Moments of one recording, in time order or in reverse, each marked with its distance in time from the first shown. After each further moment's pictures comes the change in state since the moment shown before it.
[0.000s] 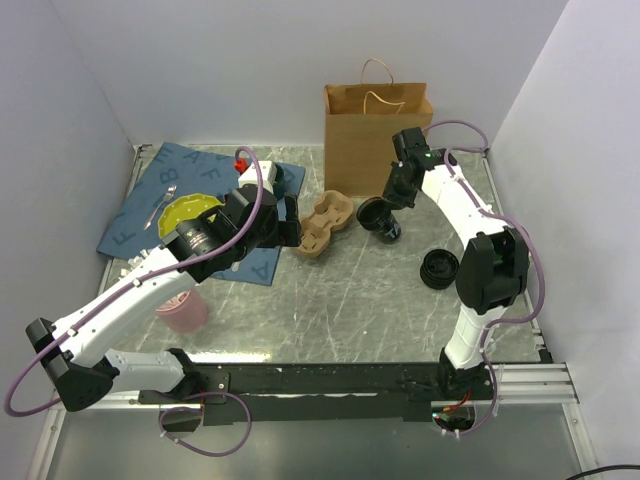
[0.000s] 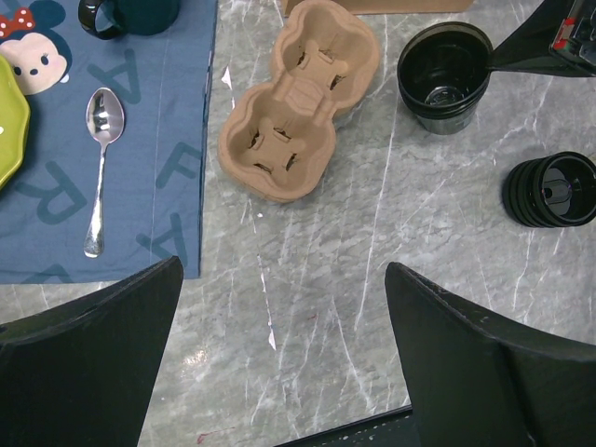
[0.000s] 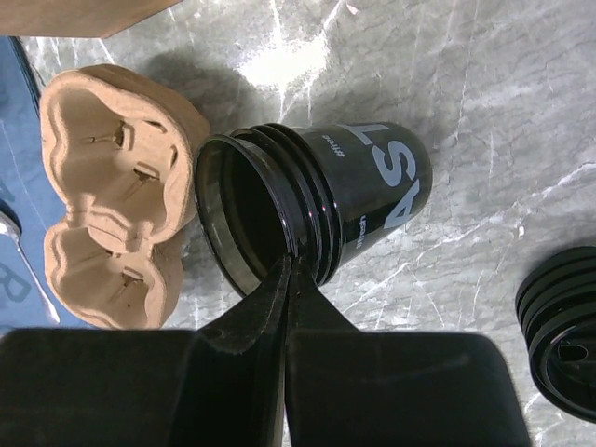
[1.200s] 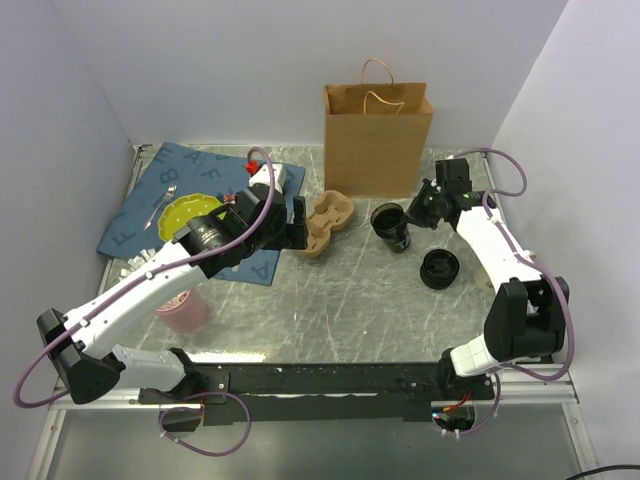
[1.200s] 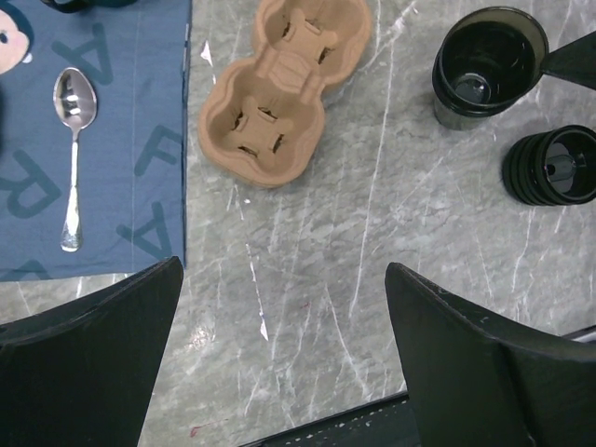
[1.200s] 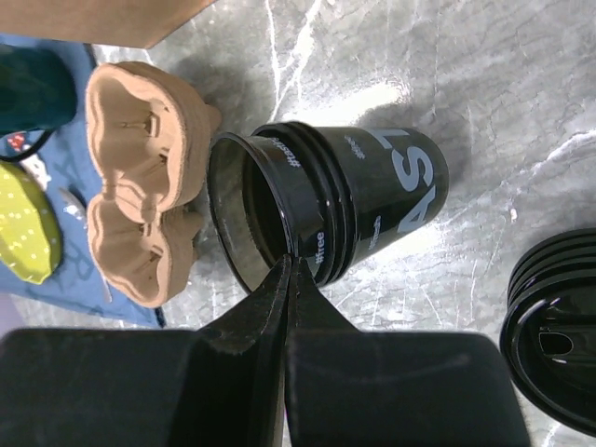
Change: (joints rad) left arm 0.000 0.048 0.002 0.000 0.052 -0.004; right arm -0.158 -0.352 -0.473 0.321 -0.181 0.030
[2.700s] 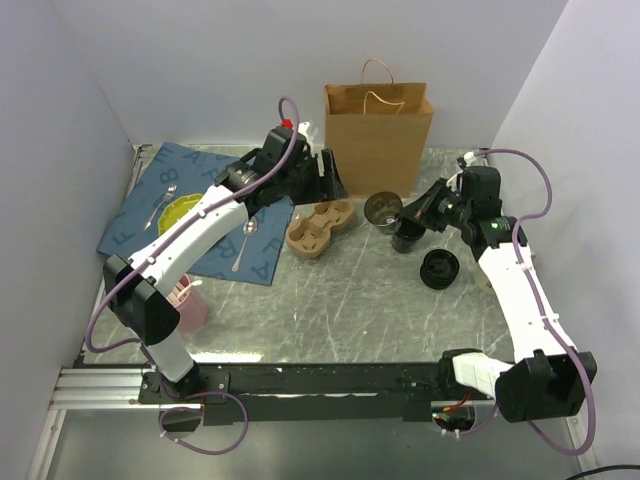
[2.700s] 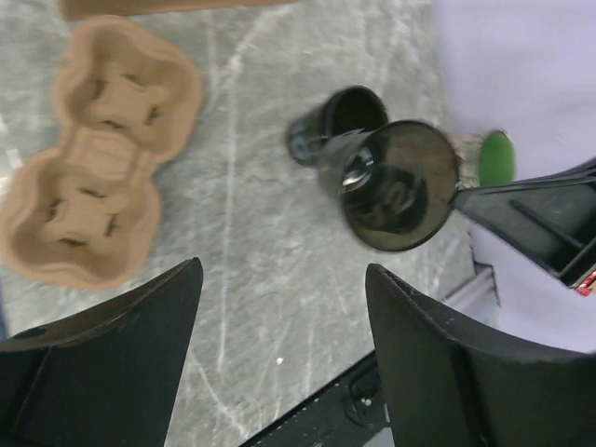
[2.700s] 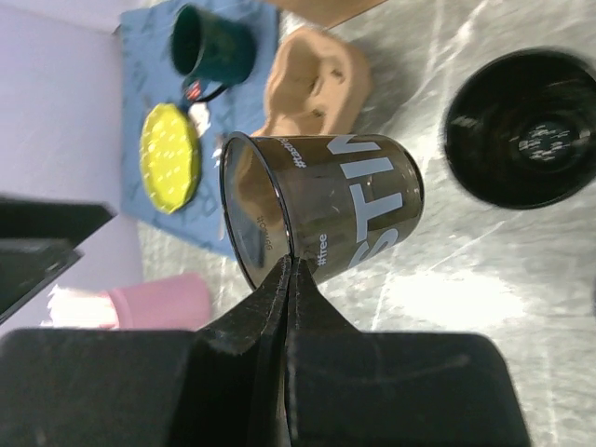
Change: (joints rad) left arm 0.160 0.415 0.407 0.080 0.452 -0.071; right arm -0.029 -0.327 -0.084 0.037 -0.223 0.041
